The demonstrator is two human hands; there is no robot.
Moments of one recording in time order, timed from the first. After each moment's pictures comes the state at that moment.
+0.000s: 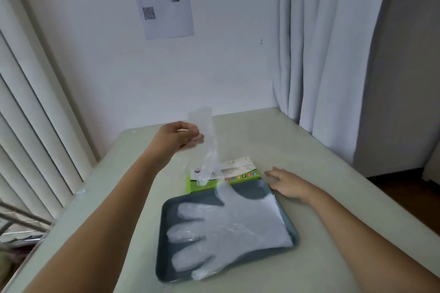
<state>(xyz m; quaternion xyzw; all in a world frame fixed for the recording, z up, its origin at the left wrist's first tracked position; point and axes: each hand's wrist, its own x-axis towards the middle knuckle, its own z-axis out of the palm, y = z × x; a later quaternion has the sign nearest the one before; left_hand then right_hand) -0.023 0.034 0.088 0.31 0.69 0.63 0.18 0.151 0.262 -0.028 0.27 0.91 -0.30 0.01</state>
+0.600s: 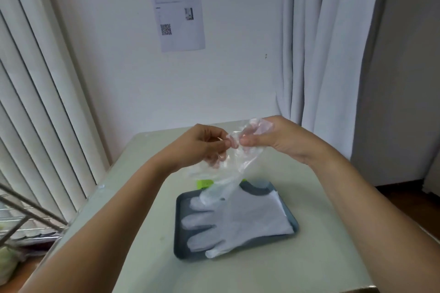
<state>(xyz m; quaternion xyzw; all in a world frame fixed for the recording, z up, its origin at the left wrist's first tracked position) 0.071 -0.018 0.139 0.51 0.71 0.45 0.20 0.201 0.153 0.139 0.01 0.83 -0.54 -0.16</state>
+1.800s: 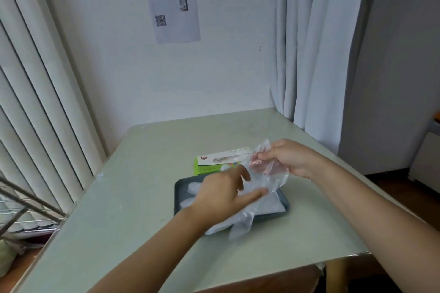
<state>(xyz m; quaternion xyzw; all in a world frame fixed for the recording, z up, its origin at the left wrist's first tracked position) 0.137 -0.015 0.030 0.55 0.79 0.28 -0.06 0.215 0.166 0.073 0.23 0.76 -0.60 -0.08</state>
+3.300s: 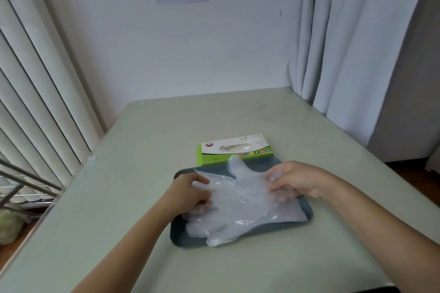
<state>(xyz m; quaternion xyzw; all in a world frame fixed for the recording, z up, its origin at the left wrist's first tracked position) 0.044 -0.032 -0.012 0.25 0.86 0.38 0.24 0.174 0.197 -0.008 0.29 0.75 -0.59 0.08</state>
